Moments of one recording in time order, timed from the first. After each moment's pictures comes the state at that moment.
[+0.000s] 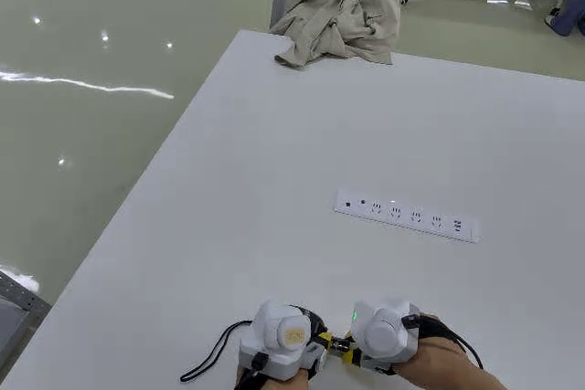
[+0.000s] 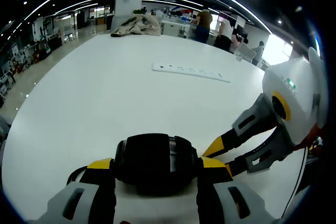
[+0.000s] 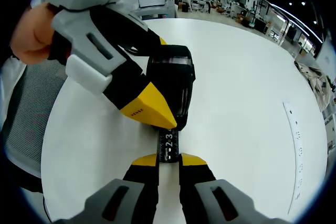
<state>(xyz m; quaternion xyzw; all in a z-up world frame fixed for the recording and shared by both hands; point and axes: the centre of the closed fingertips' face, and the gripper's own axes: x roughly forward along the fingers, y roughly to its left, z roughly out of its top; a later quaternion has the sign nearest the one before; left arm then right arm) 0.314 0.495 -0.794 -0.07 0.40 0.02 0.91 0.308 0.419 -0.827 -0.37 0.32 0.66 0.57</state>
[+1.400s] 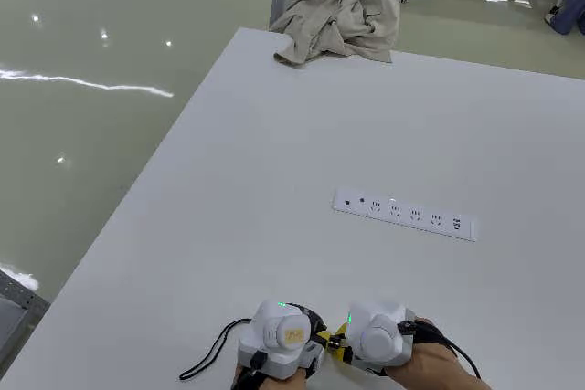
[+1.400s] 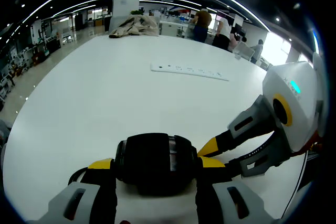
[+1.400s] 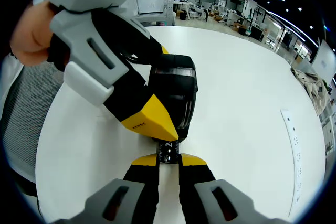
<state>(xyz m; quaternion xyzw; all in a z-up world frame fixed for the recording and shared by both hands) 0.313 0.495 -0.794 -0.06 0.40 0.01 0.92 0.305 0.434 -0.825 -0.36 0.29 0.66 0.59</state>
